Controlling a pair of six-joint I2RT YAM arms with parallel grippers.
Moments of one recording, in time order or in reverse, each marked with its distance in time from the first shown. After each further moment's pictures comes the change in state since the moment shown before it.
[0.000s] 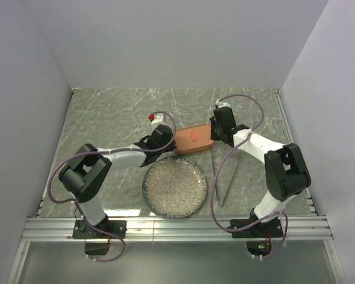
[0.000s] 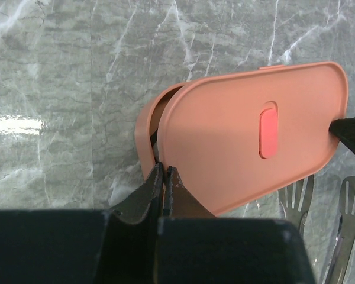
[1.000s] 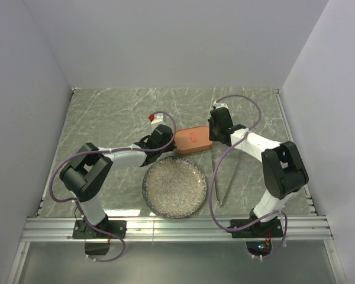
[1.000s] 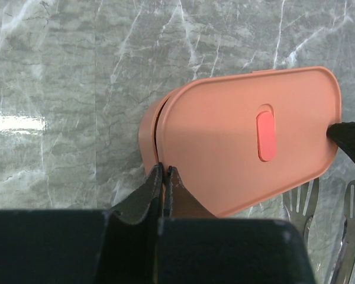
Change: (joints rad) left arm 0.003 0.012 0.004 -0.001 -0.008 0.000; right arm 0.021 0.032 0.016 -0.009 0.037 -0.004
